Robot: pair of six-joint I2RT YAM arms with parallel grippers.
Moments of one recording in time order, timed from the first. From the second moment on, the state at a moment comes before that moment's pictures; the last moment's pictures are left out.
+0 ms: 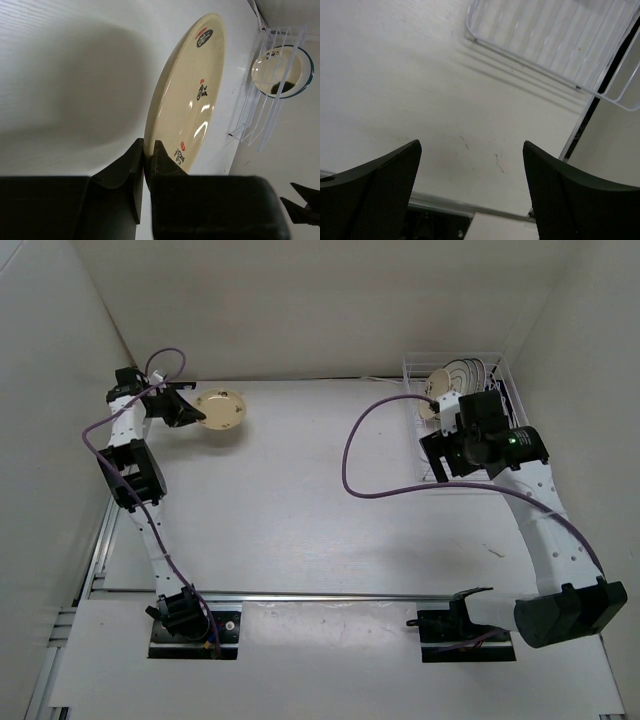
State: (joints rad) left arm 0.33 2.49 2.30 -0.86 0.86 -0.32; right arm 0.27 1.25 1.42 -1.08 0.07 -0.25
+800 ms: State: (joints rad) left arm 0.43 2.65 2.34 -0.82 0.83 -0.36; right arm 0.15 1.35 1.48 -1.24 0.06 -0.35
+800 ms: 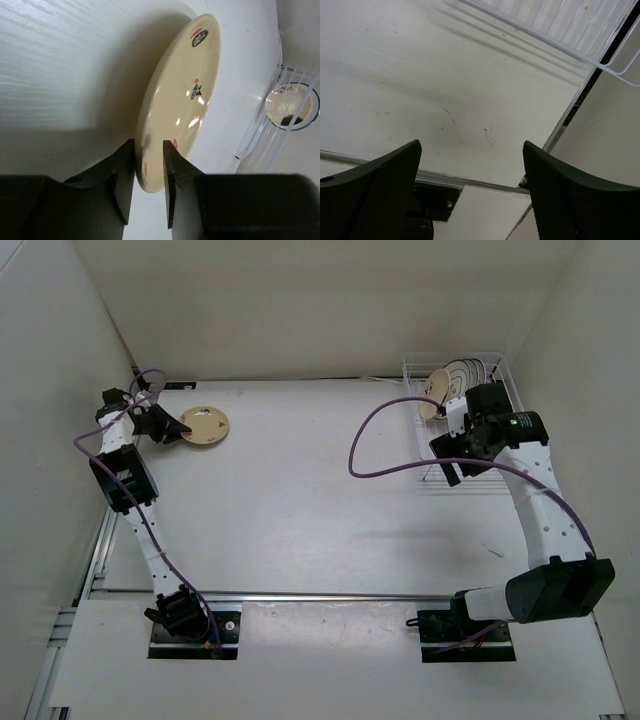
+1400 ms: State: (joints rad) left arm 0.40 2.57 2.27 -0.84 0.69 -0.32; right arm 0.15 1.53 1.77 -1.20 0.03 -0.35
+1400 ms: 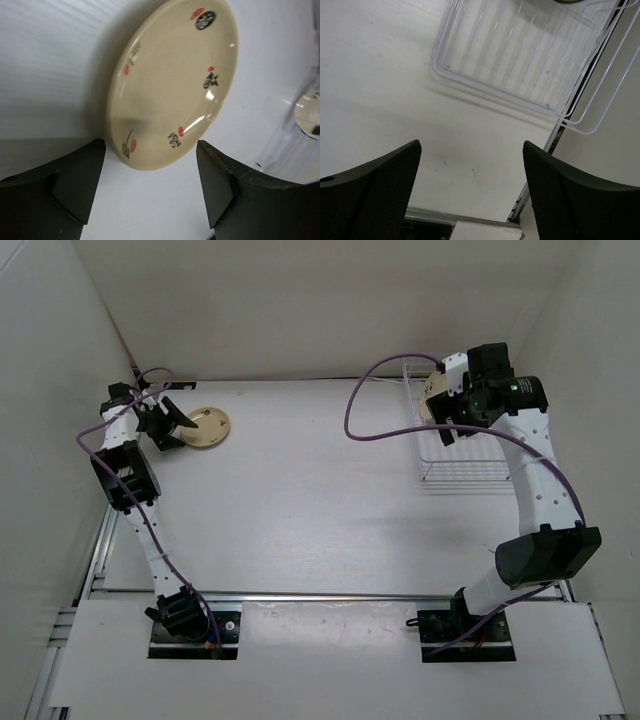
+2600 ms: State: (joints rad) left arm 0.14 1.74 1.87 -1.03 0.45 0.02; right arm 0.00 2.18 2.21 -0.82 -0.02 -0.11
